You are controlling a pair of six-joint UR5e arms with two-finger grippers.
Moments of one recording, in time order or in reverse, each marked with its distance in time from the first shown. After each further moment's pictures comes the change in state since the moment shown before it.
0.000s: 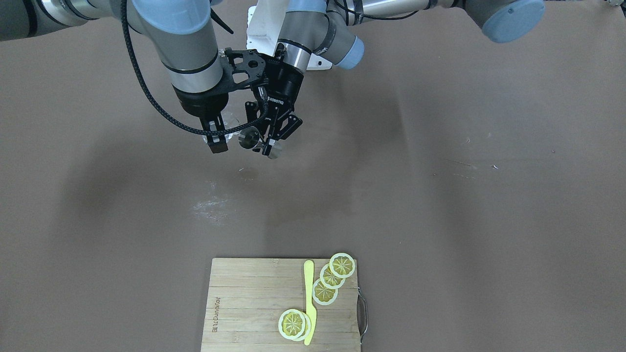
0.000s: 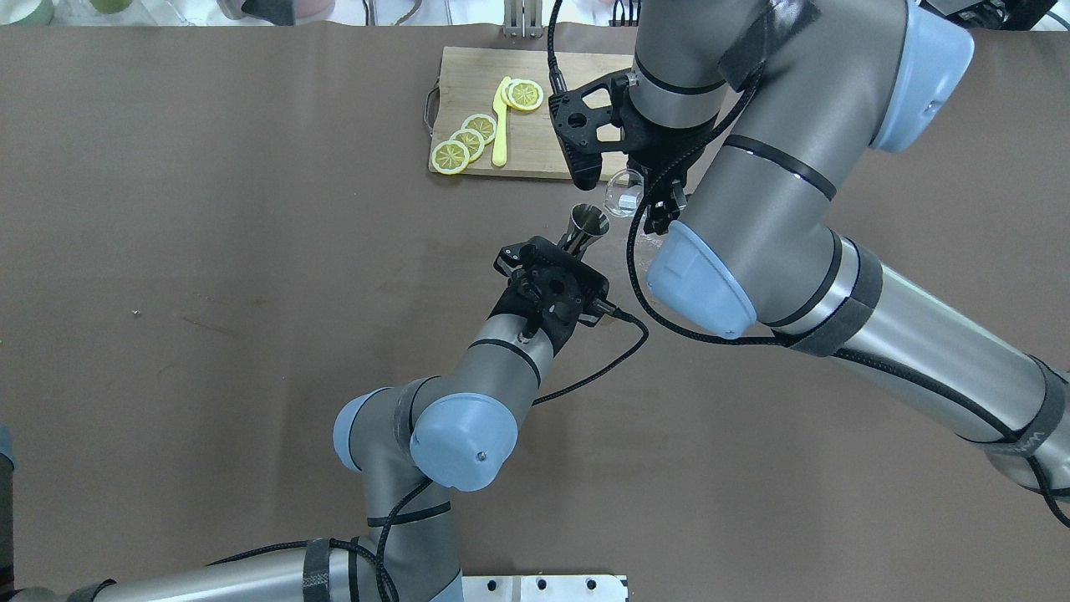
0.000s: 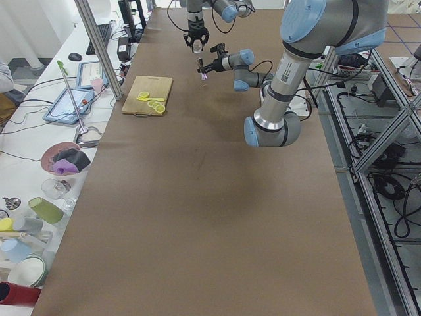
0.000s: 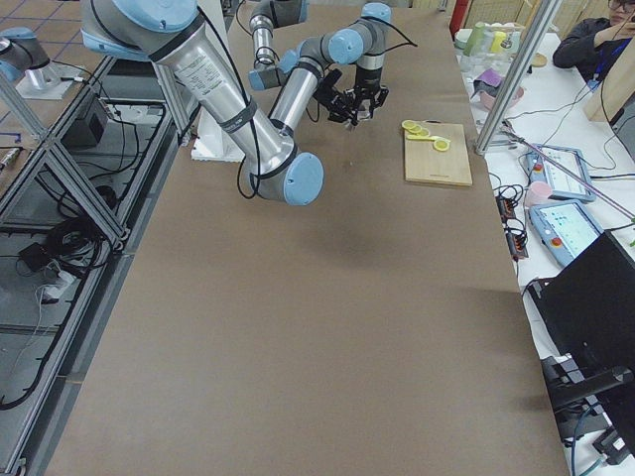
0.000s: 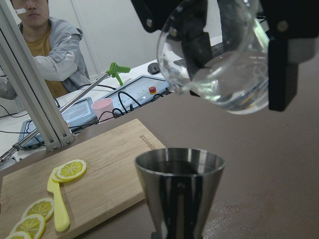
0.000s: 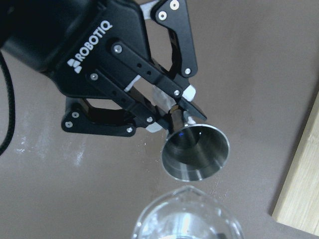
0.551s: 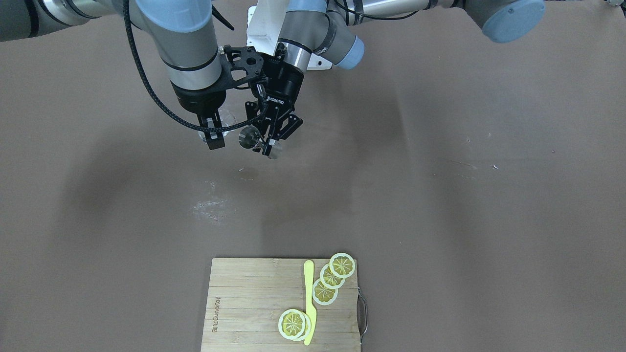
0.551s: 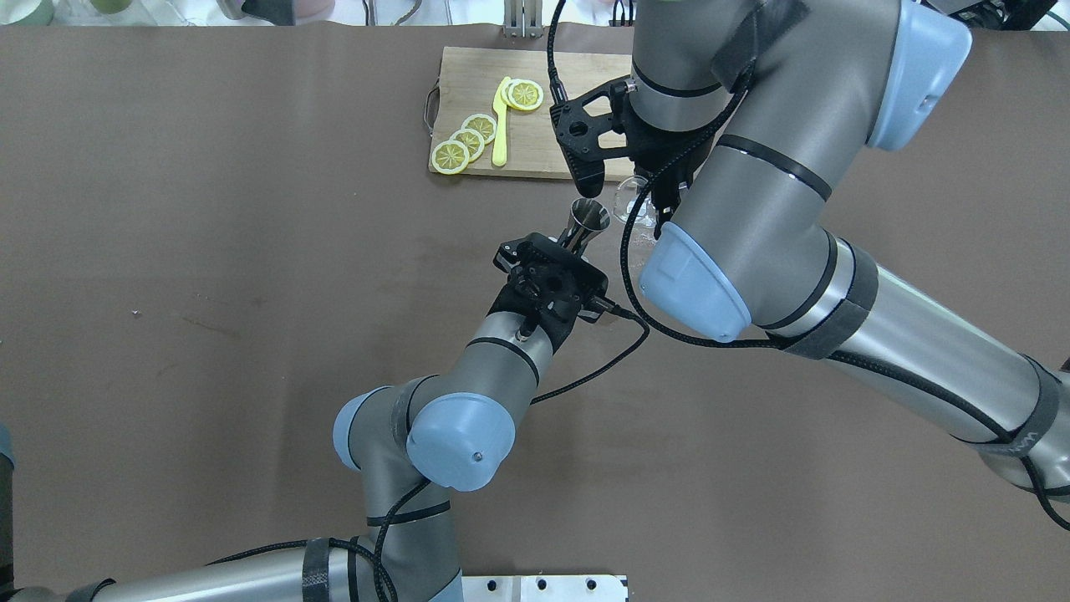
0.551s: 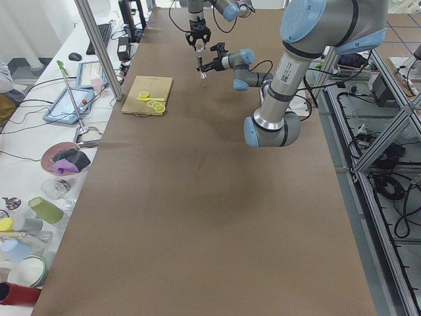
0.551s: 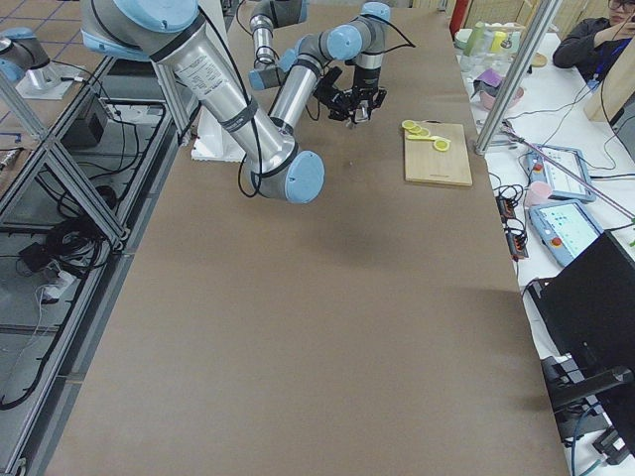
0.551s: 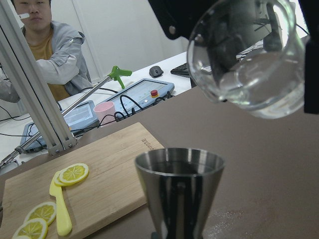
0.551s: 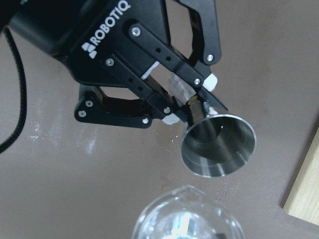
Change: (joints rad) left arm -0.002 0.000 -0.005 -0.023 0.011 0.003; right arm -0.005 0.021 -0.003 -0.078 -0.015 -0.038
